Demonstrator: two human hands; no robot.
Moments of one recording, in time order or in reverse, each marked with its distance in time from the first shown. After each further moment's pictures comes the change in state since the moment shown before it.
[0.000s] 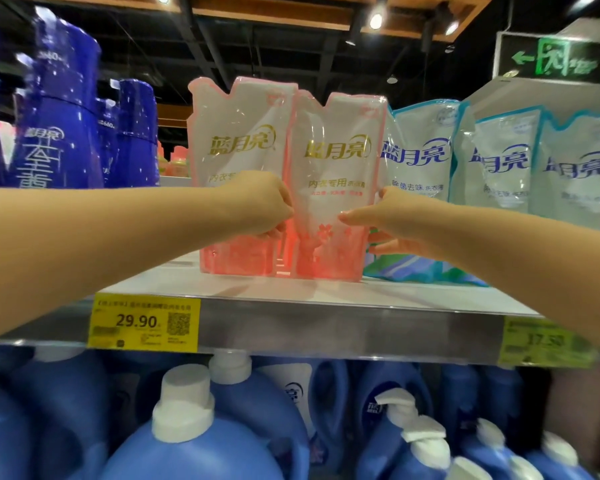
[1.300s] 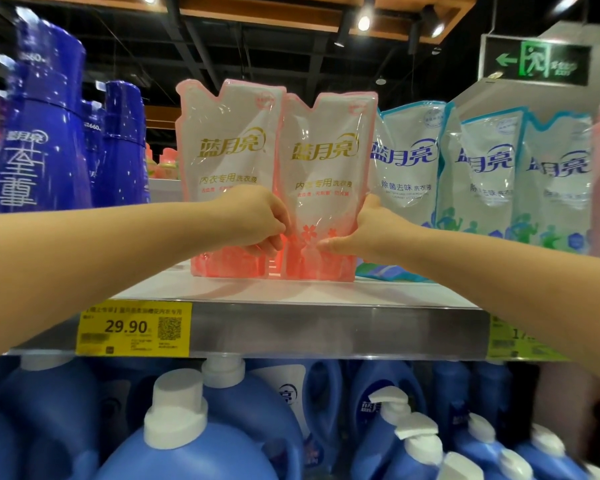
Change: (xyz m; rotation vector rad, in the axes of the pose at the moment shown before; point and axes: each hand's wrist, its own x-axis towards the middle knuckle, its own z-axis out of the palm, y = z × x) left_hand 0.007 -0.008 0.010 -0.014 -0.038 0.071; right_hand -0.003 0.011 0.015 -0.438 0.091 -0.149
